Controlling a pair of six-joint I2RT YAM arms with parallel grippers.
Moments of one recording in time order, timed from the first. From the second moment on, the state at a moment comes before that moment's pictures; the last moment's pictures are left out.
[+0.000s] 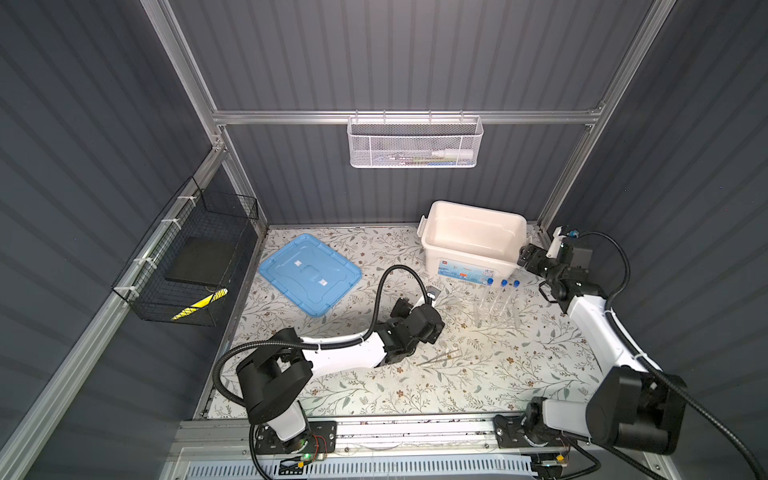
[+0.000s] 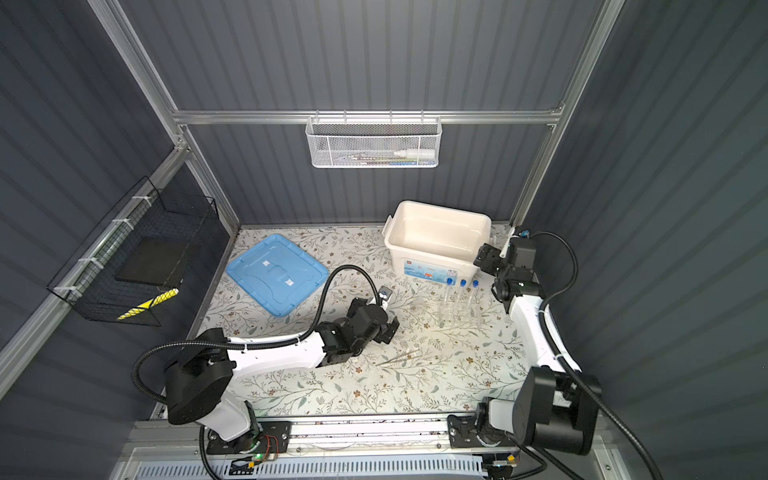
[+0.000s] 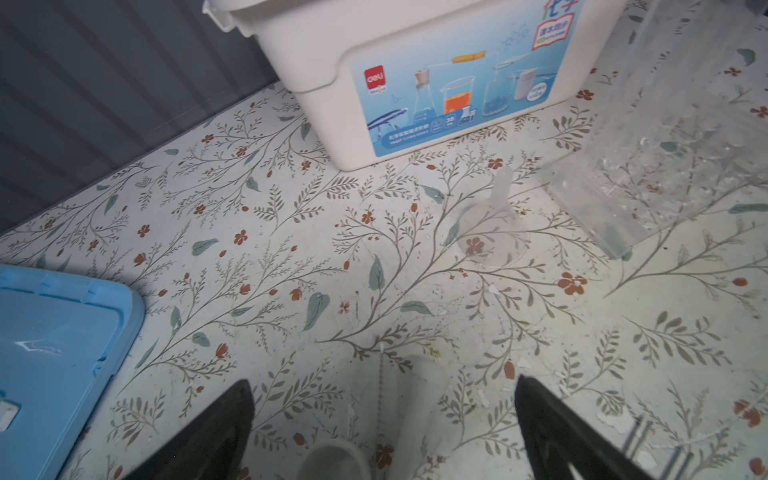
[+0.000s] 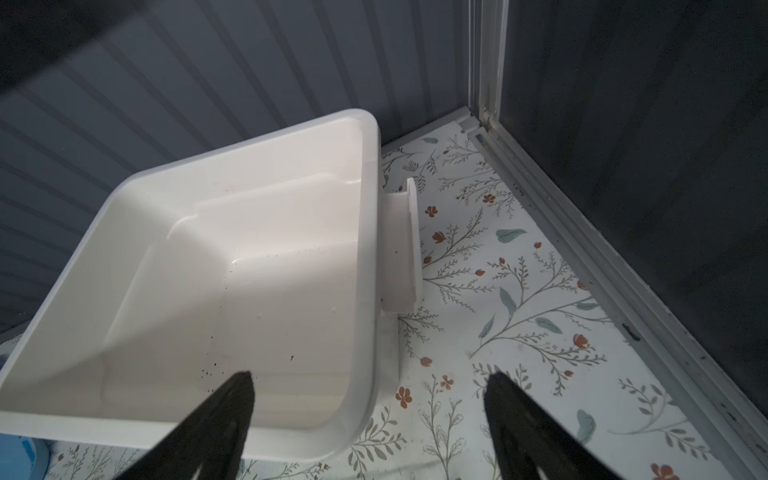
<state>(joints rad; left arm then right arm) -1.07 1.61 0.95 -0.01 -0.54 -0.19 -0.17 1.35 1.02 -0.19 -0.09 0.31</state>
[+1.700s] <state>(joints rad) -0.93 1.31 0.79 -0.10 -0.64 -0.27 0.02 1.90 1.63 -0.56 -0.22 0.01</state>
